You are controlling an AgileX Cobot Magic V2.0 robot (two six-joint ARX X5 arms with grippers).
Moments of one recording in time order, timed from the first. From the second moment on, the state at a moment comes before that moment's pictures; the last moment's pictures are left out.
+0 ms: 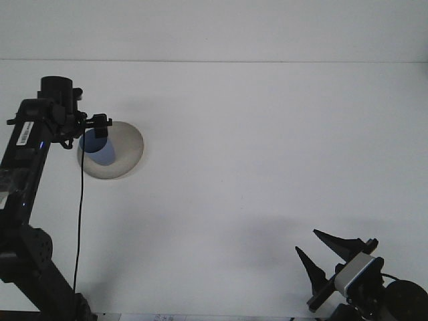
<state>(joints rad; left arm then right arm) 0.08 1.81 1.85 -0.94 0.02 -0.05 0.78 0.25 0.76 -0.77 0.08 0.02</state>
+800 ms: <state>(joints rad) -0.18 0.65 1.00 -0.67 0.10 -0.19 0.78 0.25 0.76 -0.77 0.18 0.03</state>
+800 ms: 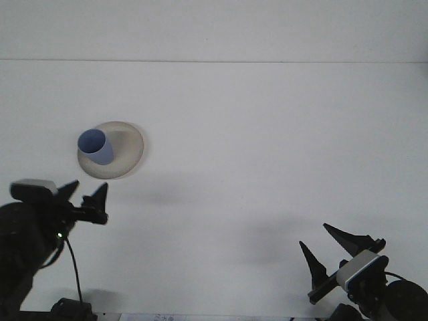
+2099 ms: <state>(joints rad) -0.20 0.31 0.65 -0.42 0.12 -0.26 0.78 0.25 0.76 -0.79 0.18 0.05</state>
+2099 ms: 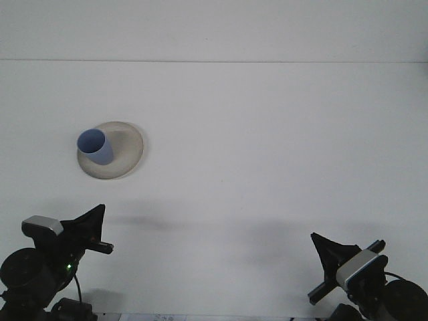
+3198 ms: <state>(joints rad) -0.01 0.01 0.03 -0.01 -0.06 0.03 0.78 0.25 0.76 -0.79 0.18 0.05</state>
